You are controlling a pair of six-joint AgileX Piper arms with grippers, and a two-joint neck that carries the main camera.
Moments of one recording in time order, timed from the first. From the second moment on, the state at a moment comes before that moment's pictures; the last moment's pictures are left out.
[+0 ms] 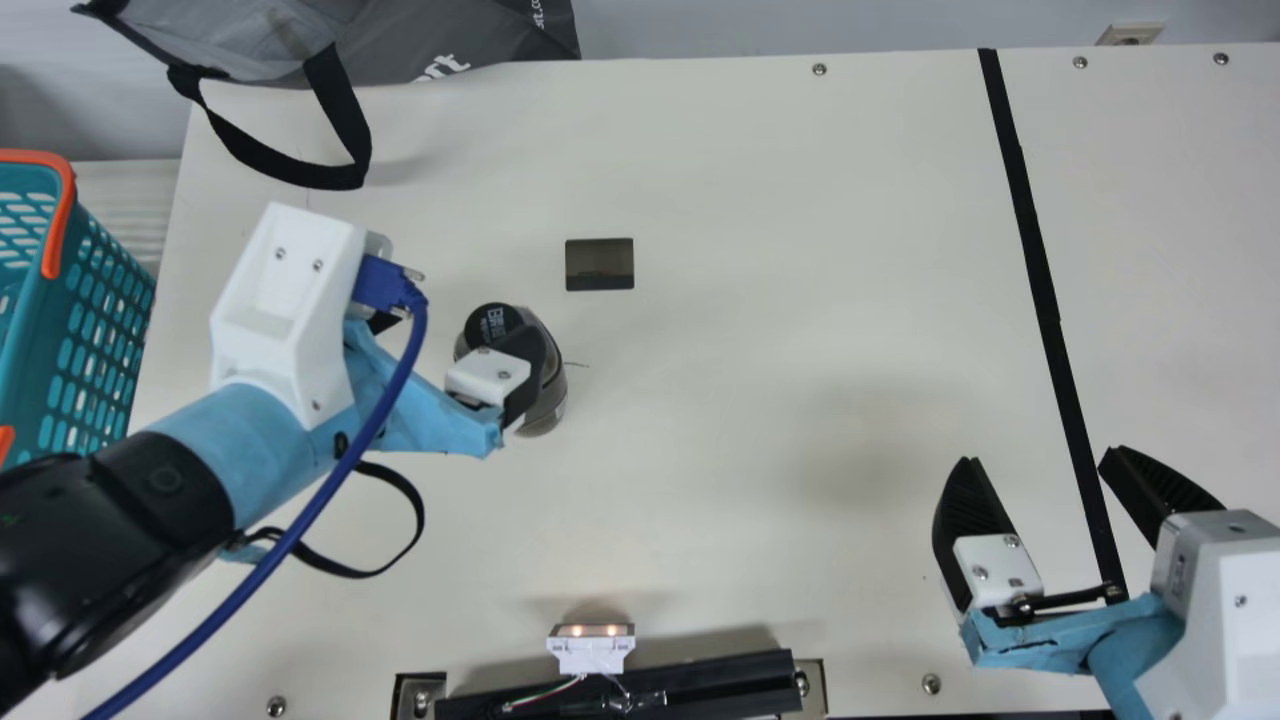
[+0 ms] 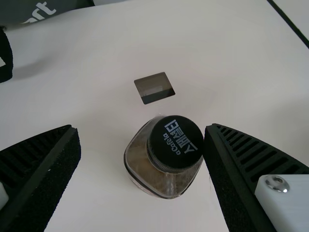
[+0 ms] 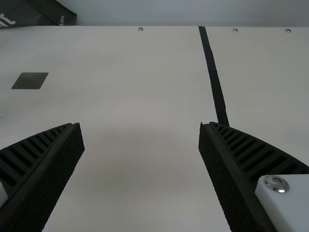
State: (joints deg) left arm -42.4 68.9 -47.3 17.5 27.0 -34.1; right arm -4.0 13.5 -20.3 4.9 38.1 -6.4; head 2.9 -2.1
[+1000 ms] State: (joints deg) left arm -35.2 58.0 -47.9 32.5 29.8 -40.9; right arm -4.0 13.5 -20.3 4.9 38.1 -6.4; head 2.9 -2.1
